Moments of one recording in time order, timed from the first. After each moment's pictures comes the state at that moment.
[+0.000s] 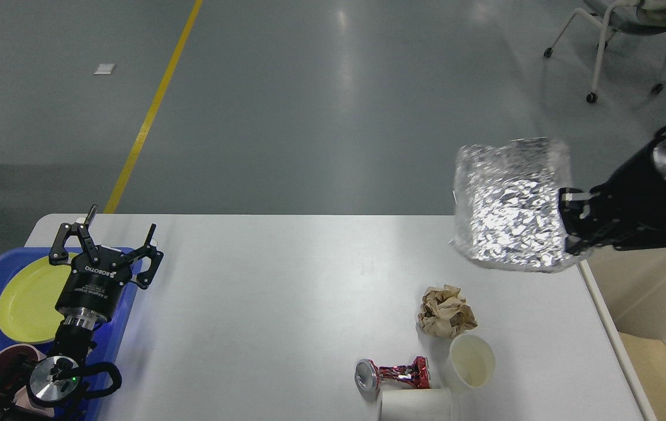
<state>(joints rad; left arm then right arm) -0.22 0.21 -1.33 -0.82 0.02 -0.66 -0.17 2.39 -0.63 -1.49 1.60 0.05 0.60 -0.19</state>
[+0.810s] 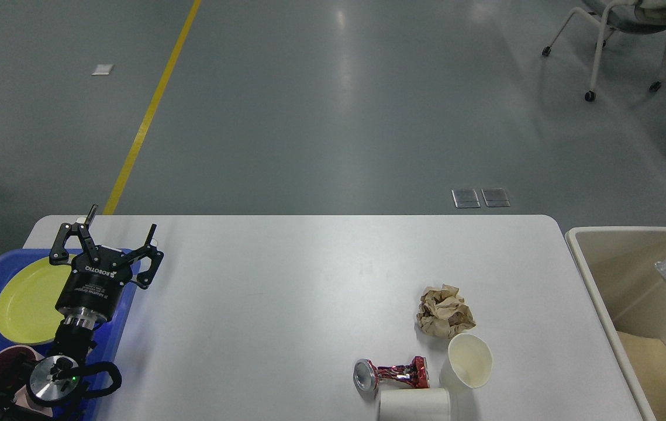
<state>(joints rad) -0.22 0.21 -1.33 -0.82 0.02 -0.66 -0.17 1.09 -0.91 -0.76 0.57 -0.16 0.48 -0.14</state>
